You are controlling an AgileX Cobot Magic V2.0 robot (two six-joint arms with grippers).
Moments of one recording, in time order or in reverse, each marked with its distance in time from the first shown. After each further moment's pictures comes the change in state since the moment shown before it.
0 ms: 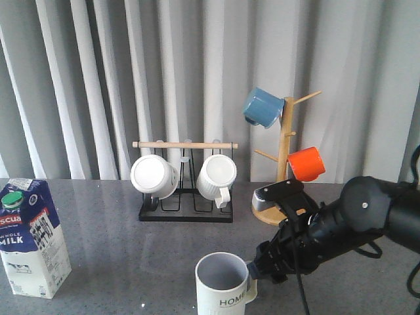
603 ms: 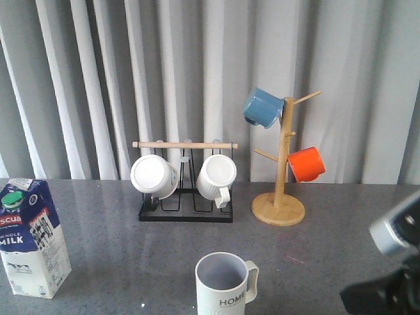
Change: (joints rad) left arm 0.000 0.000 0.000 0.000 0.000 0.000; right arm 0.000 -0.738 0.438 -0.028 0.026 0.019
